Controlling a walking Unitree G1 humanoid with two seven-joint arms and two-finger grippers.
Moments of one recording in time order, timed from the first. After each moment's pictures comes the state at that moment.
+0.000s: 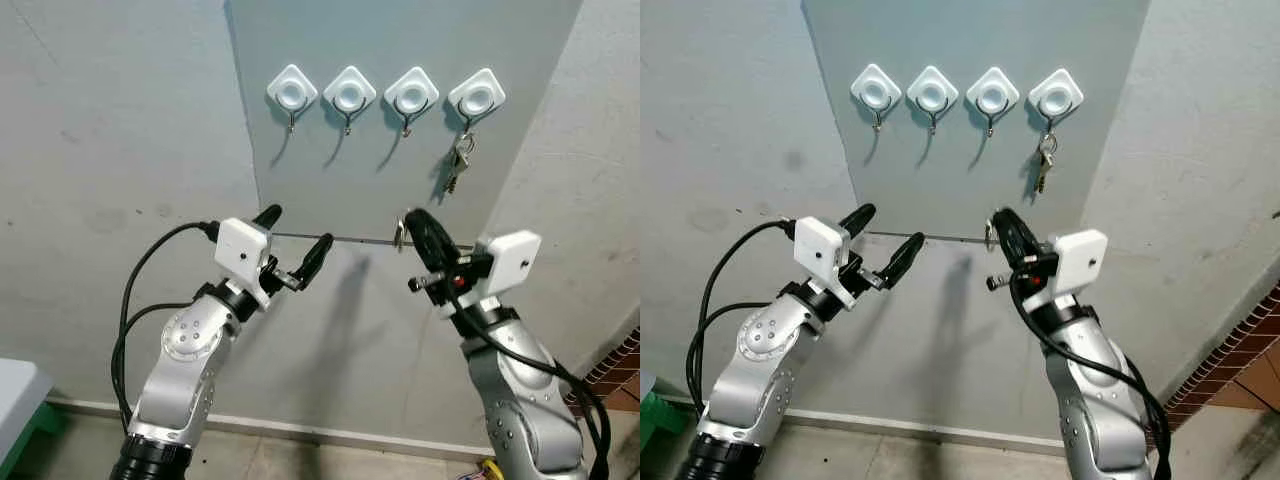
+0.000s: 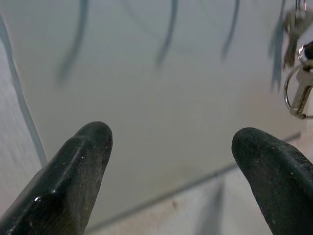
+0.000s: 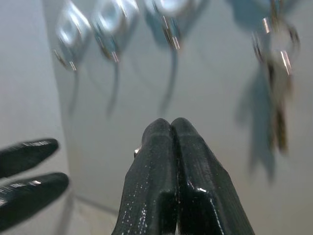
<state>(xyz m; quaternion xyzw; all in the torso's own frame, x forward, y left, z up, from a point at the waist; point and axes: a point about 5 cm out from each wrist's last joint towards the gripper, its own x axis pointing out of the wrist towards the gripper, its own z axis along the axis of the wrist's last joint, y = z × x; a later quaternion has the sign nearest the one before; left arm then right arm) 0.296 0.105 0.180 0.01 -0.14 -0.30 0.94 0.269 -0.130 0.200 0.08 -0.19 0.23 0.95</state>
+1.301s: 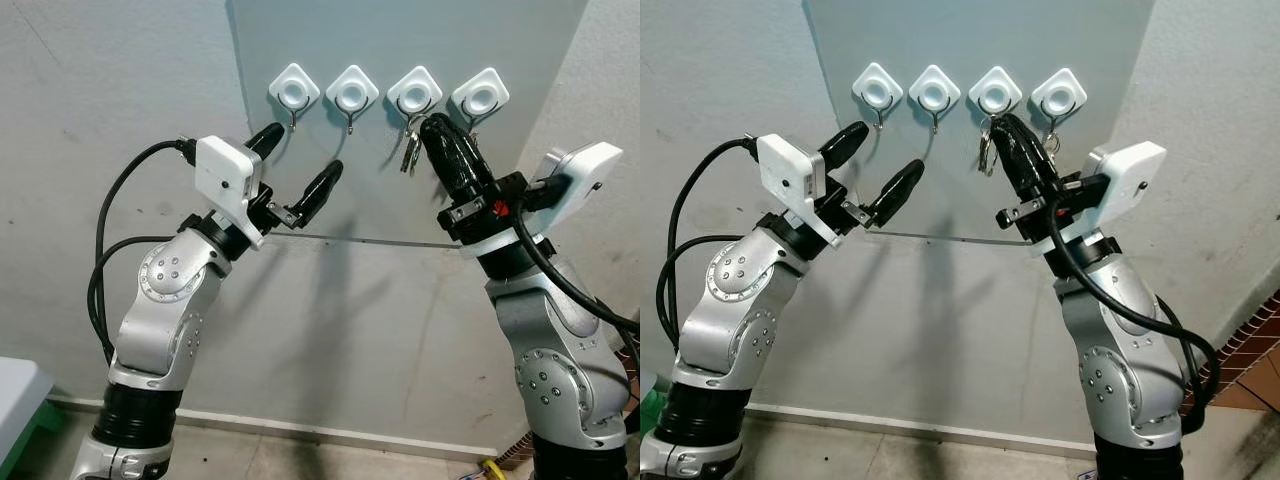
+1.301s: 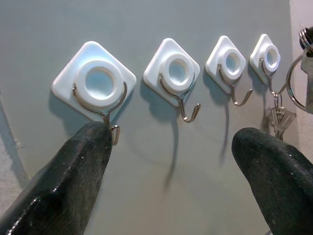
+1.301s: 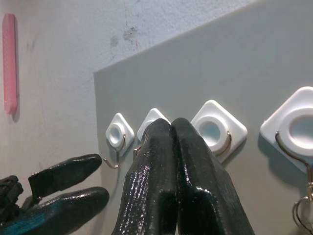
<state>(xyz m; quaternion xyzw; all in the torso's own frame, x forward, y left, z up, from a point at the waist) 0.304 0.105 0.245 0.02 -0.22 -0.33 0.92 0.267 -0.129 0.268 0.11 -0.27 0.29 0.91</state>
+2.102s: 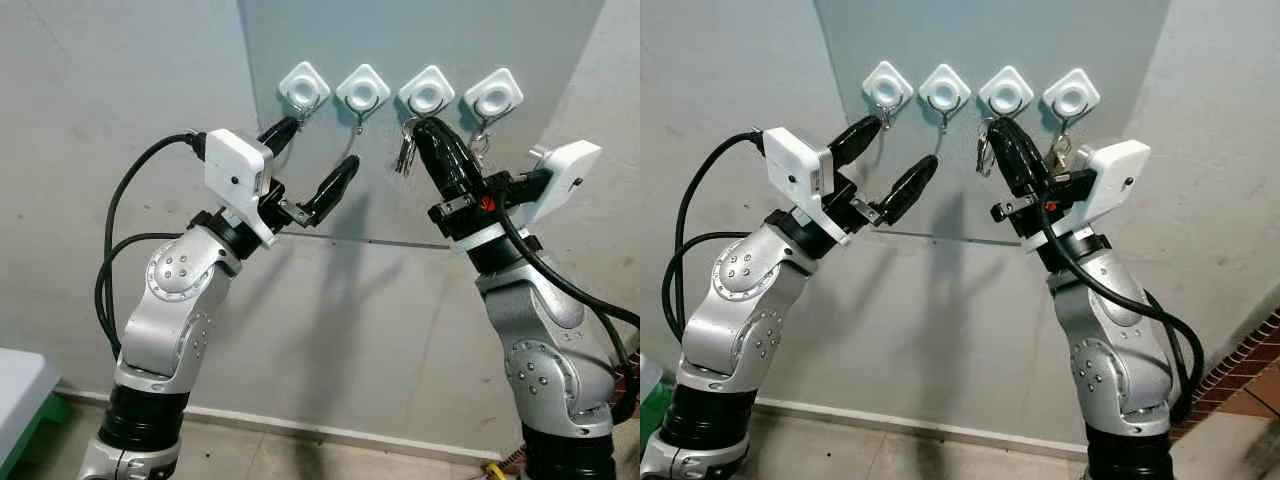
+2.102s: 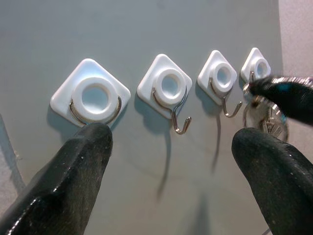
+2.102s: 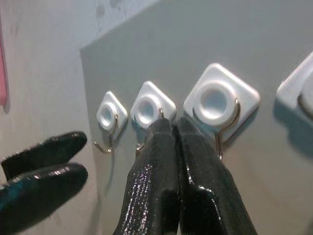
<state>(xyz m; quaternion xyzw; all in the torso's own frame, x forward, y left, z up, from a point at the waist) 0.296 0.095 0.255 0.02 -0.22 -0.35 0.91 0.280 -0.125 0.254 0.12 -0.24 0.27 0.93</state>
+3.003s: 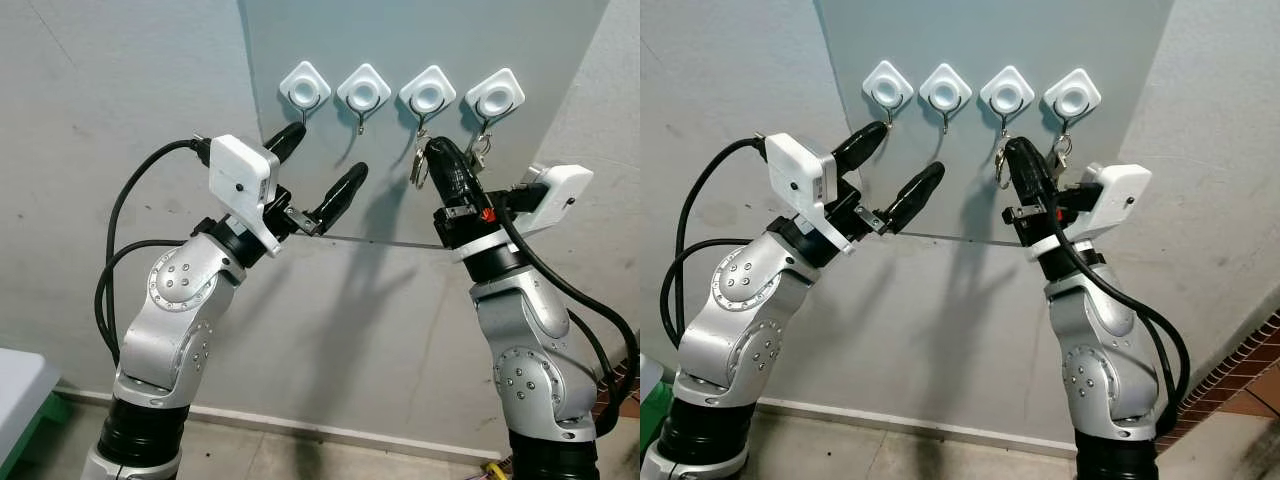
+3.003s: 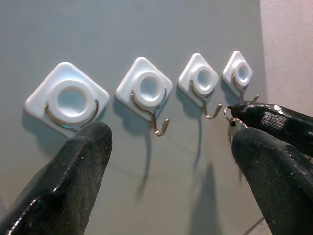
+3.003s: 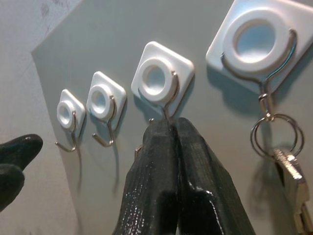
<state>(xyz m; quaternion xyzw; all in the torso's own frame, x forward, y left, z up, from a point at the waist) 0.285 0.088 0.255 0.01 -0.22 -0.36 0.91 0.284 -0.137 0.239 0.18 -0.23 0.22 0.93</state>
